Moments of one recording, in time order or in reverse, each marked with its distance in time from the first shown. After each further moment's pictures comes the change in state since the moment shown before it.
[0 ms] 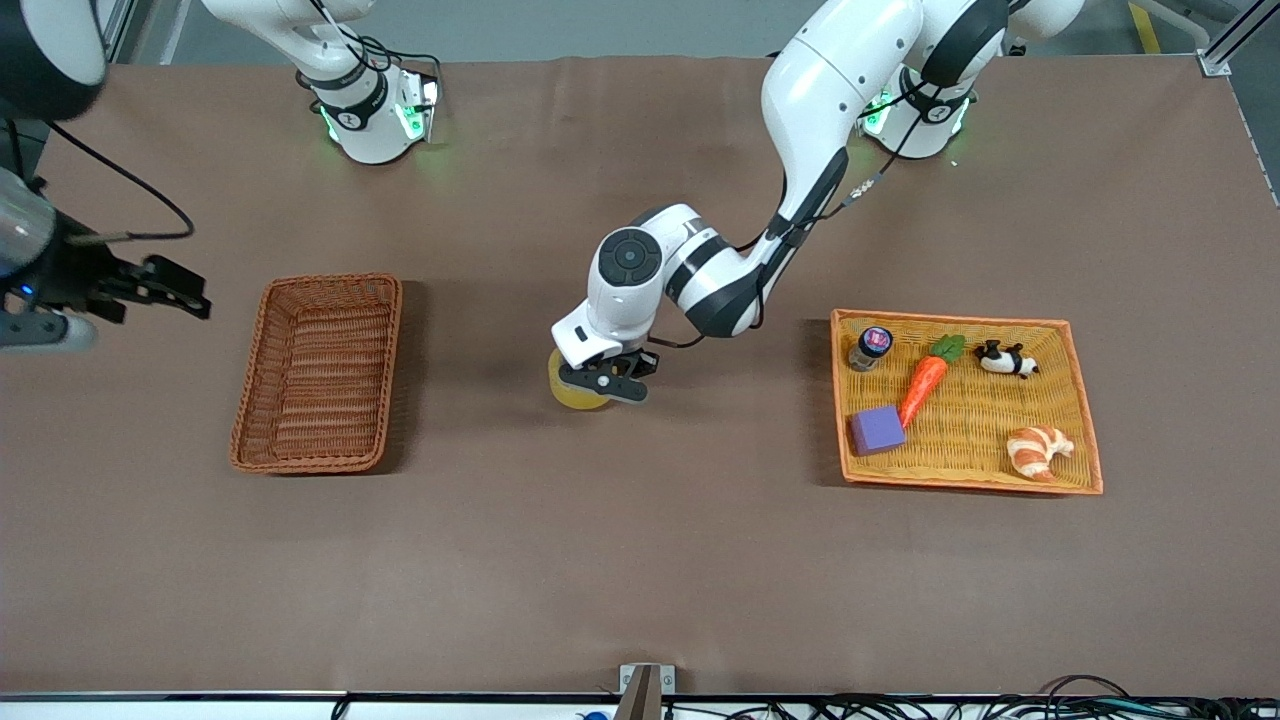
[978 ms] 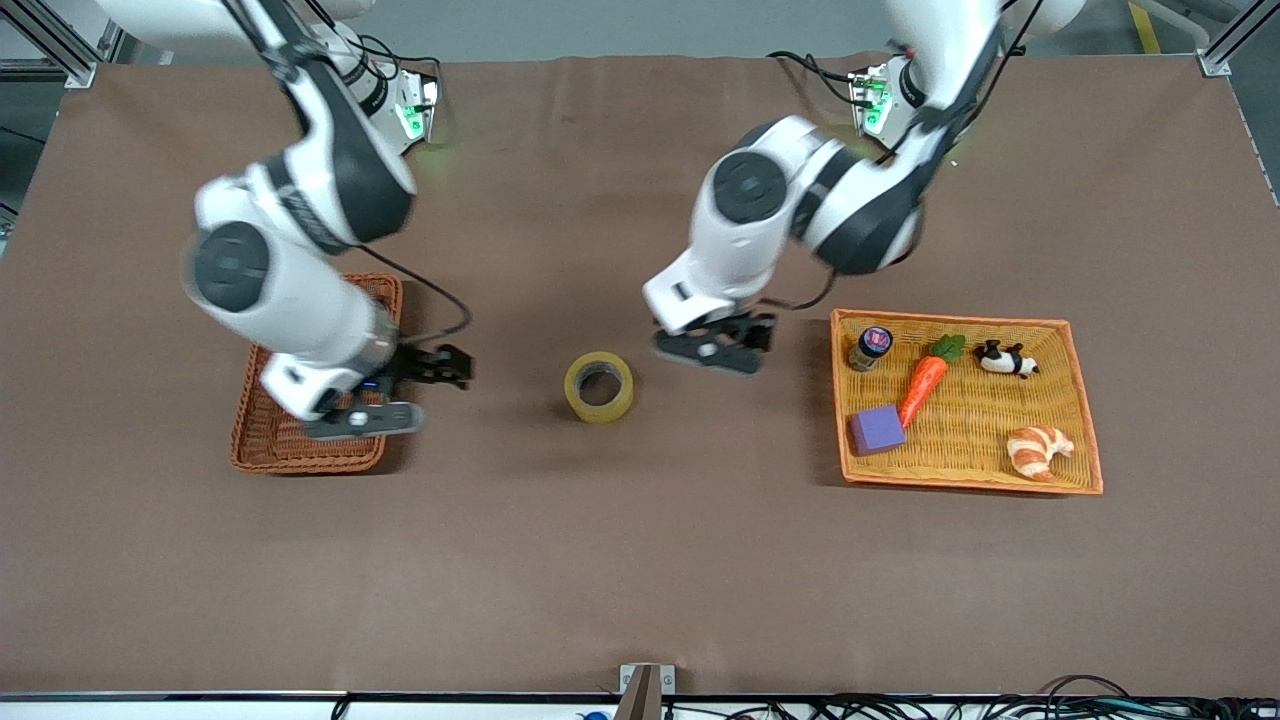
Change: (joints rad) left arm 0.189 -0.517 0.008 -0.362 0.004 -0.228 0.145; right arm 0.089 0.292 0.323 -0.048 -0.048 0.375 0.381
